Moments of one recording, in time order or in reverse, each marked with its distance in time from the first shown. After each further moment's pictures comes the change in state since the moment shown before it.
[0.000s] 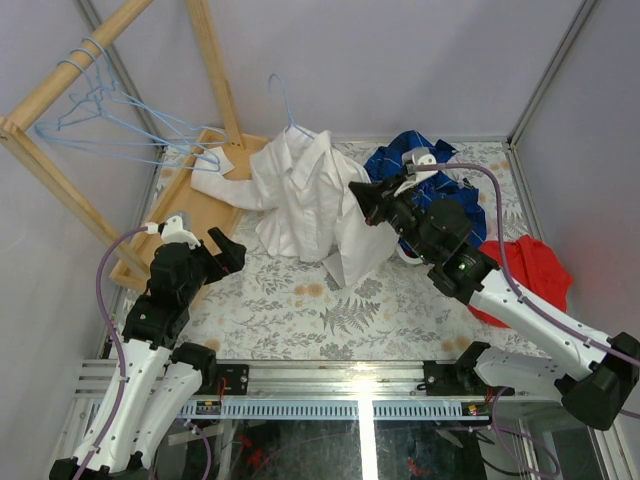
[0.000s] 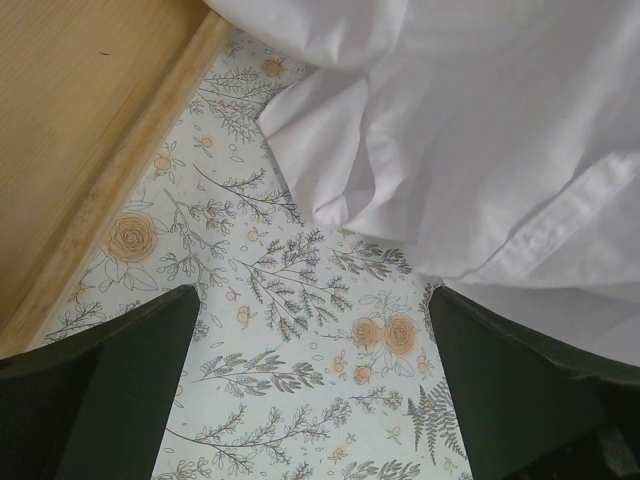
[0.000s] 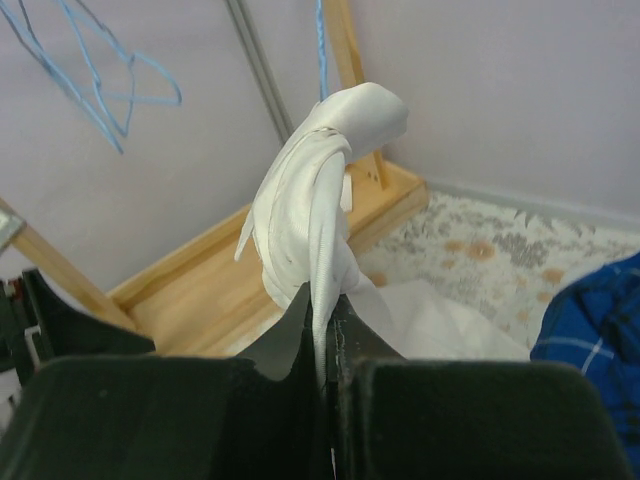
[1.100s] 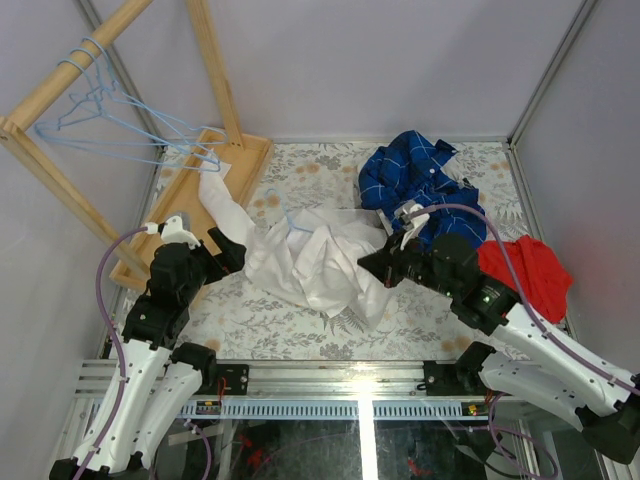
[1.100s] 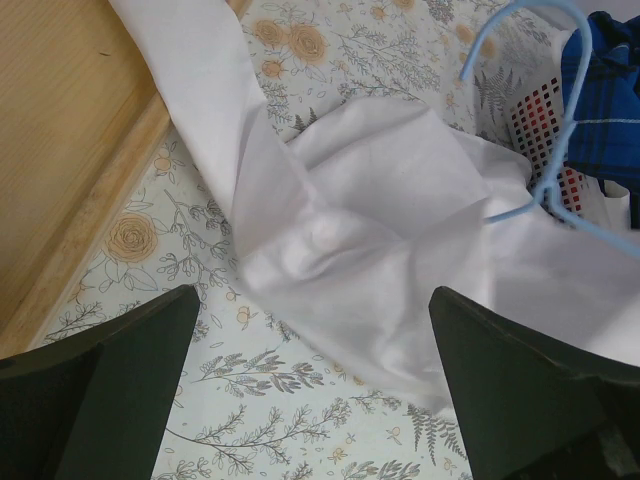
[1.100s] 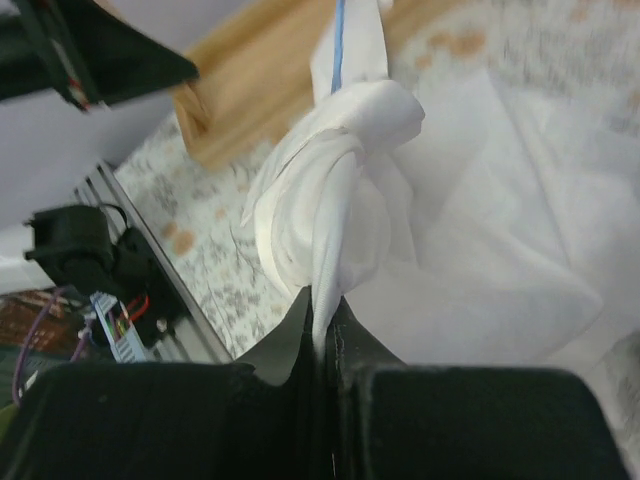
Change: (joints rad) left arm 0.000 -0.002 0.000 0.000 -0.001 0.000; right arm 0.001 -0.283 -0.201 -0.411 -0.317 0.101
